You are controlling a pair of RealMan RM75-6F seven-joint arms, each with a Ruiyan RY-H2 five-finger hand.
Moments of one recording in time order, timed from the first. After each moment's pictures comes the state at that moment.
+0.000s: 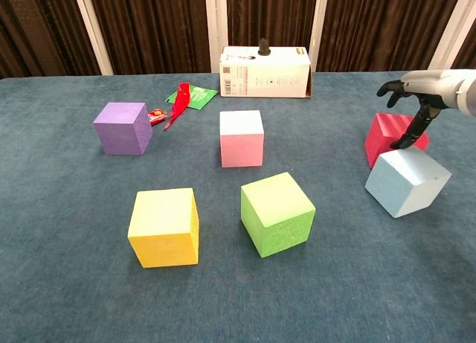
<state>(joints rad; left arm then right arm) -0.03 -1.07 -0.11 -1.74 1.33 1.52 0.05 0.86 -1.41 0.23 -1.53 -0.38 1.01 -0.65</state>
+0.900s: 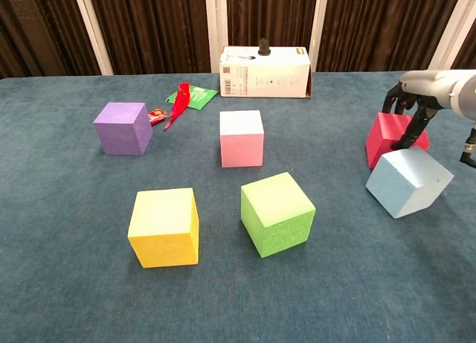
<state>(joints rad) -0.03 -1.08 -0.12 -1.74 1.32 1.52 0.05 0.89 -1.45 0.23 -1.51 -0.36 1.07 -0.70</state>
